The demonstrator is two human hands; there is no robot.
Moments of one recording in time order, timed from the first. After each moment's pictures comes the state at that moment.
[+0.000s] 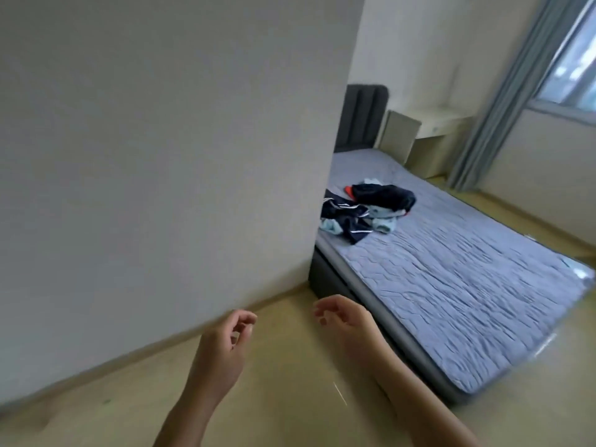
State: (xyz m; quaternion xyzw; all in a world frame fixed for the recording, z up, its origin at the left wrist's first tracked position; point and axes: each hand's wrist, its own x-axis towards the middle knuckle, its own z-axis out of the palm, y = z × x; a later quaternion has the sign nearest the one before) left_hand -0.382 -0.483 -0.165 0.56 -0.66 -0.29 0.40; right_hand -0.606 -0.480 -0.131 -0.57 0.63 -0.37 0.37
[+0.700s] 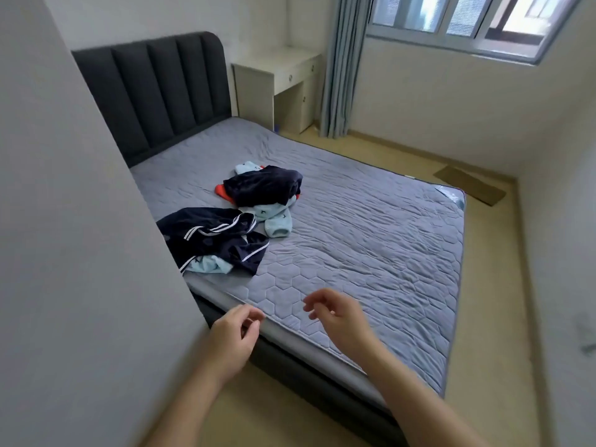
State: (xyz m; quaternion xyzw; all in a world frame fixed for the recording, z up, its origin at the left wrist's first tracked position) left_hand -0.756 -0.941 -0.199 0.37 -0.82 -0.39 0.19; right_hand -0.934 -0.827 -0.174 -0.36 0.76 -0.44 0.30
